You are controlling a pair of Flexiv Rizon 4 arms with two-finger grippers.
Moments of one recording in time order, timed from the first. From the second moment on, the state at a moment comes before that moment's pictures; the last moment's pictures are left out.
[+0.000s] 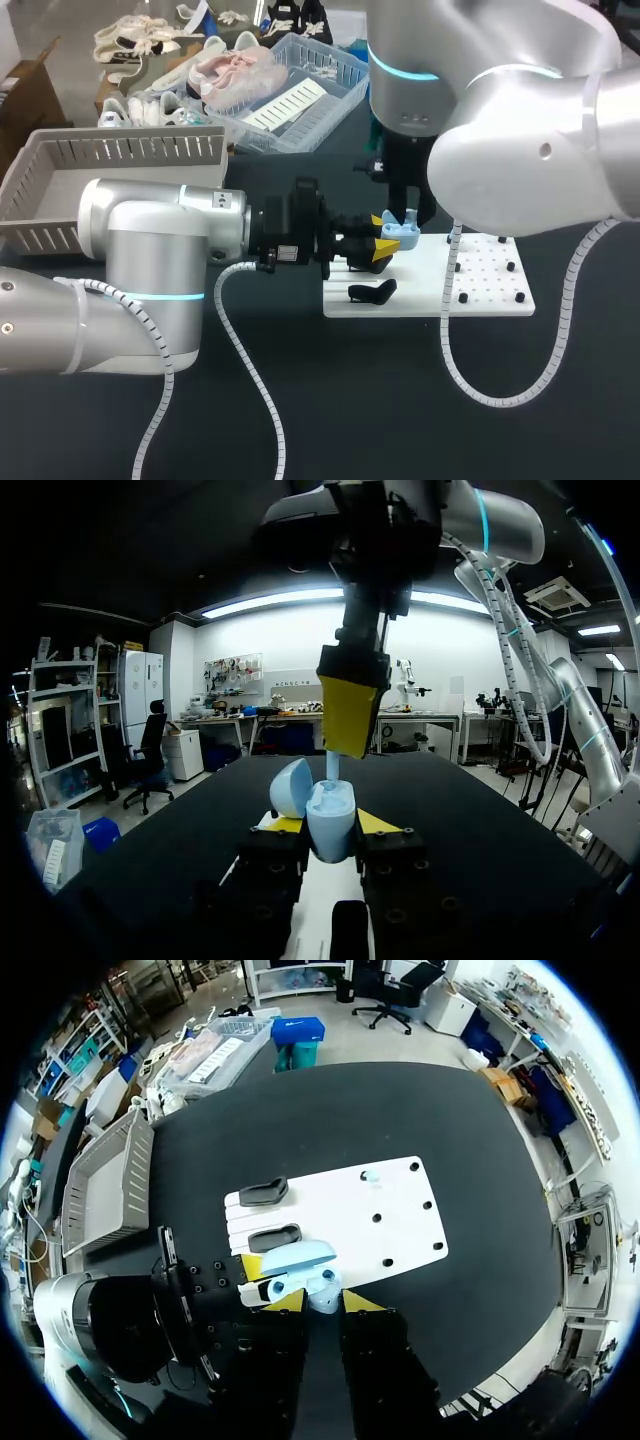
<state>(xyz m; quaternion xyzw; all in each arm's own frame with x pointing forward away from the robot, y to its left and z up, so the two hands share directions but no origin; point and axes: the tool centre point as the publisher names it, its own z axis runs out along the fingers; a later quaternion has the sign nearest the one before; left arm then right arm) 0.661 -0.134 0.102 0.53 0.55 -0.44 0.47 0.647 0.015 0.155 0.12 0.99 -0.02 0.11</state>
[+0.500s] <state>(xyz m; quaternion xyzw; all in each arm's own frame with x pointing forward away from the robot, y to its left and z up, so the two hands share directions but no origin) 0.661 -0.134 0.102 0.53 0.55 -0.44 0.47 0.651 0.014 0.149 0.12 0.99 -0.02 0.10</state>
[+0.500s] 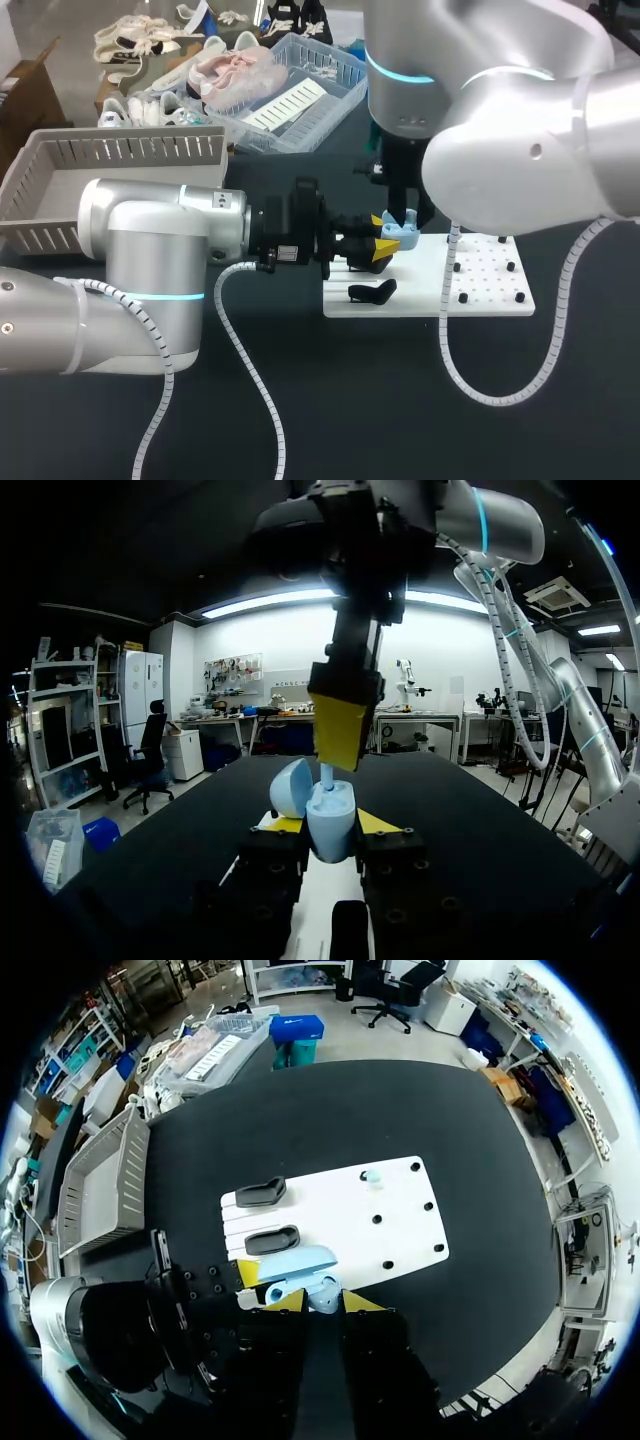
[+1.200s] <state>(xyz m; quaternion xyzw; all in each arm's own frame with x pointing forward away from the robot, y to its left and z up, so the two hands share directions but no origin) 0.660 -0.134 0.102 0.53 0.55 -0.44 0.47 0.653 0.013 0.142 0.12 0.99 -0.03 0.09</state>
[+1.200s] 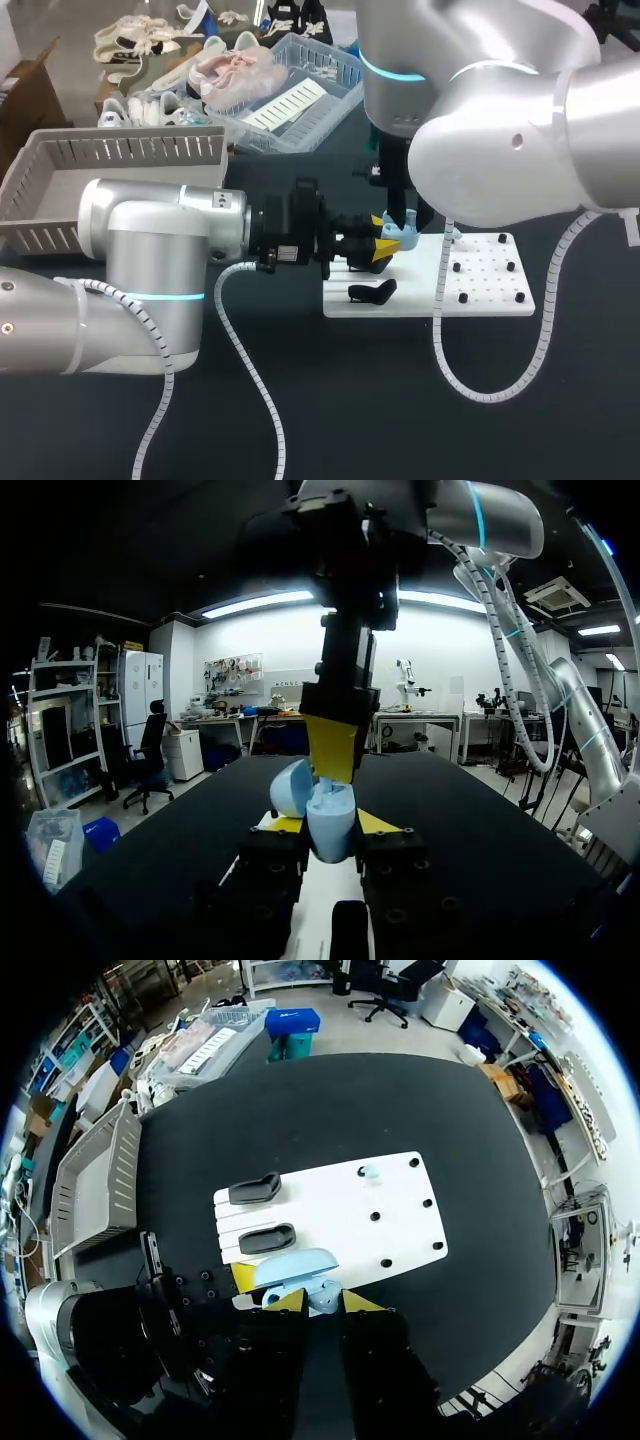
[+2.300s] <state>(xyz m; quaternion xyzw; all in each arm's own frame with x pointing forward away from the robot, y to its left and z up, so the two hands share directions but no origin) 0.661 -0.134 0.102 0.53 0.55 -0.44 0.47 0.666 -0.060 0.179 0.24 0.96 0.07 0.09</state>
